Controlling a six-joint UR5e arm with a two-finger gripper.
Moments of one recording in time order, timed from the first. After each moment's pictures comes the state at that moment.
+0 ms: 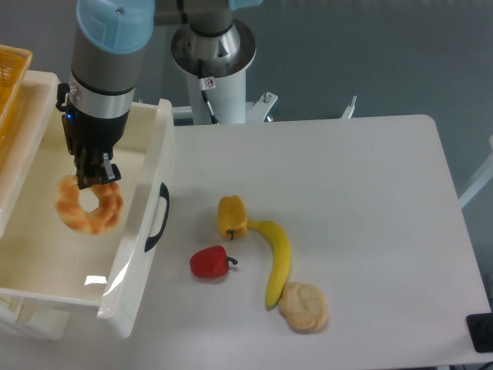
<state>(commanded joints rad) 2.13 -1.75 -1.40 -1.42 1.18 1.07</state>
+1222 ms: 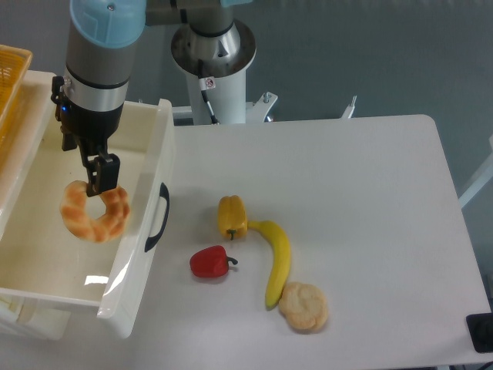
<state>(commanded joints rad) 2.12 -1.71 -1.45 -1.41 1.18 1.08</state>
